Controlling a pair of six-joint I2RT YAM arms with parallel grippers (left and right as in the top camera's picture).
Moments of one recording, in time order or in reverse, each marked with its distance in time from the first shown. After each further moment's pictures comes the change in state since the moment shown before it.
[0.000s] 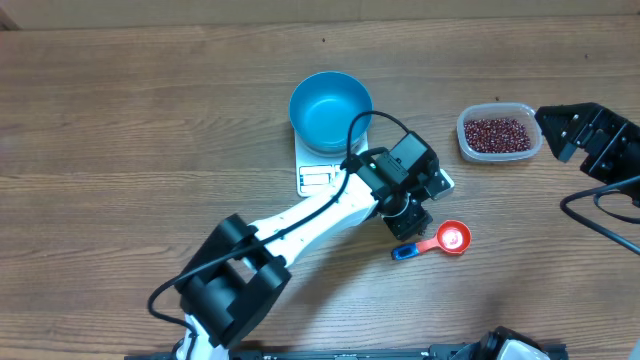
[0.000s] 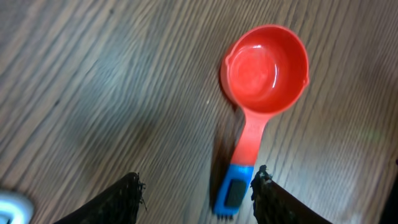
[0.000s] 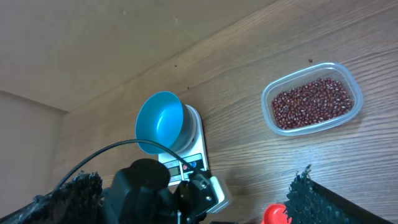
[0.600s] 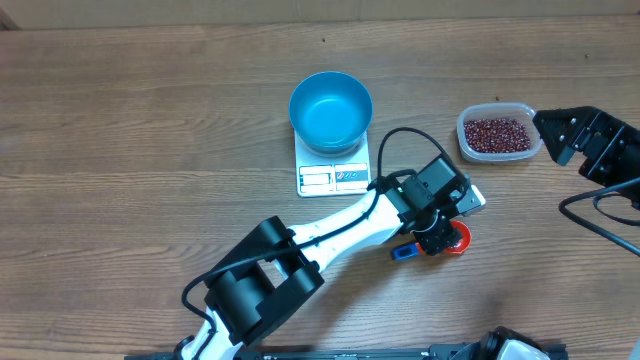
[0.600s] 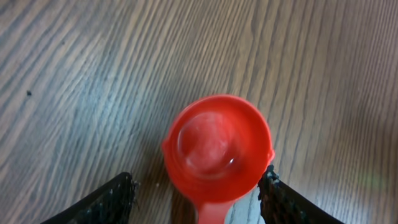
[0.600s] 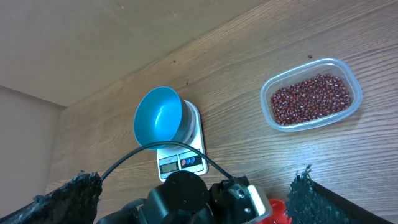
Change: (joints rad) left arm -0.108 0.093 0.001 0.232 -0.014 -0.045; right arm 0.000 0.000 0.000 -0.021 0.001 -0.019
